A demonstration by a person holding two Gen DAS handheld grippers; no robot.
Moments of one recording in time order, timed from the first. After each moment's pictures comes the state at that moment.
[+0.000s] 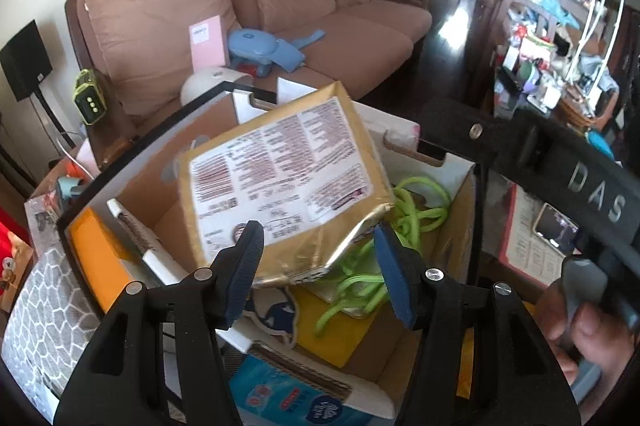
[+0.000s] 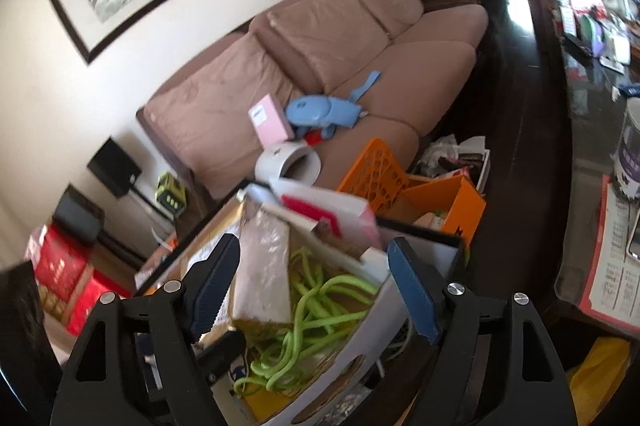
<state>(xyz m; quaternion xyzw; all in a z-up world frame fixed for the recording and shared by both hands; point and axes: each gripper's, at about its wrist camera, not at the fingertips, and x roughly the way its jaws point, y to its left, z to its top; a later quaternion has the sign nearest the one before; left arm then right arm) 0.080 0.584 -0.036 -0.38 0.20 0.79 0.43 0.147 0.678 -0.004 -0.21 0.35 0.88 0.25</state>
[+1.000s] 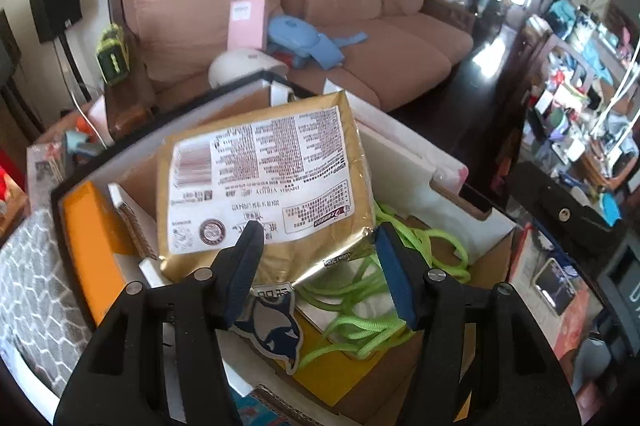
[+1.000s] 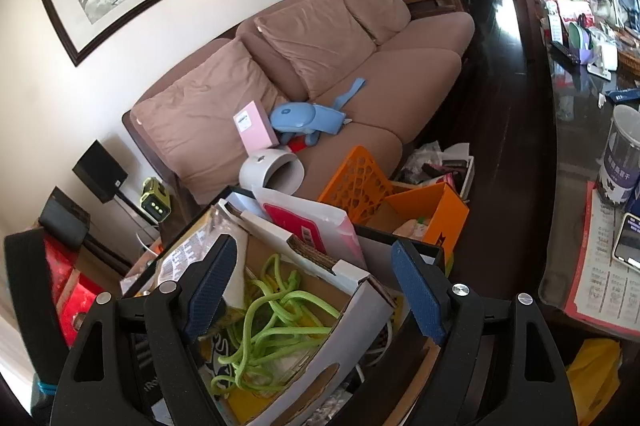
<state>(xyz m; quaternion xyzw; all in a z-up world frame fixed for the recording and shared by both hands) 0.044 0.587 -0.043 -0.41 0.14 0.82 0.37 0.145 0.681 -0.002 -0.21 0.33 0.88 0.27</state>
